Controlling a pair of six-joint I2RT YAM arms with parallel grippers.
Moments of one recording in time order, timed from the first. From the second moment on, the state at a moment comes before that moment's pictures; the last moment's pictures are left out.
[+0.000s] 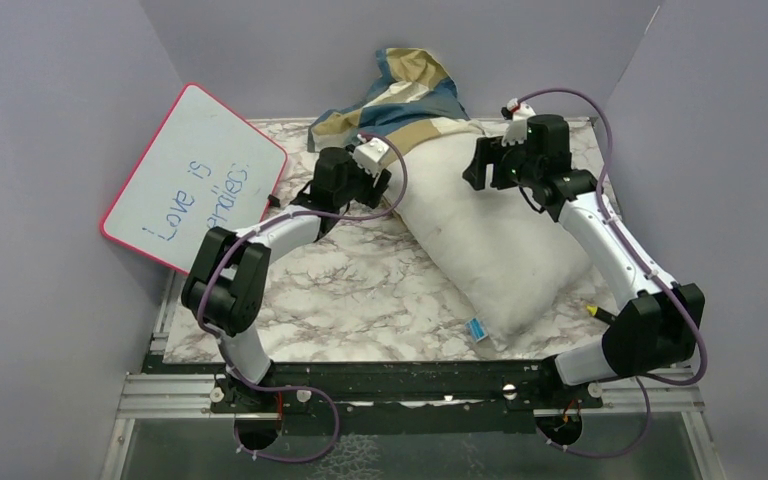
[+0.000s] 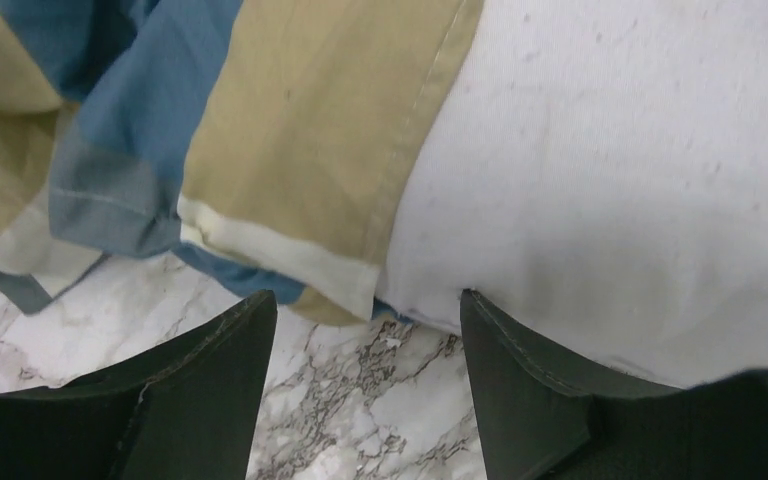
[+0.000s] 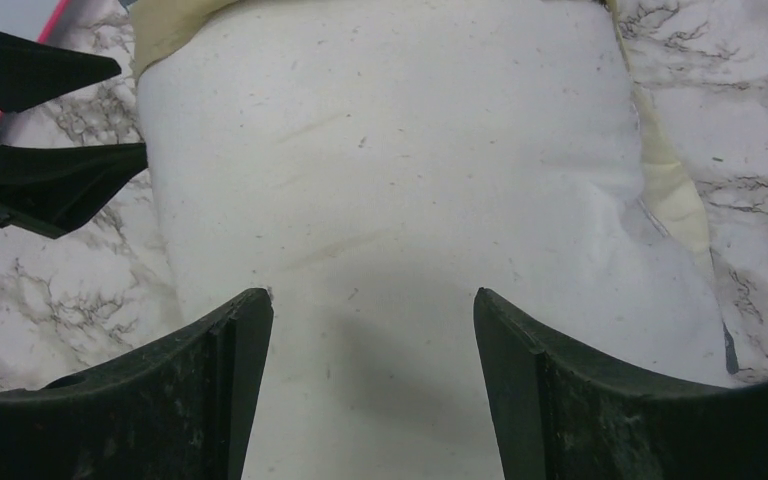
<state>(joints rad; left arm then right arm) -0.44 1.74 1.09 0.31 0.19 0.21 0.25 1.44 1.30 -0.38 -0.21 0.10</state>
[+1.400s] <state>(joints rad) -0.48 1.88 1.10 0.54 0.09 0.34 0.31 1.87 1.16 0.38 -0.56 0.43</state>
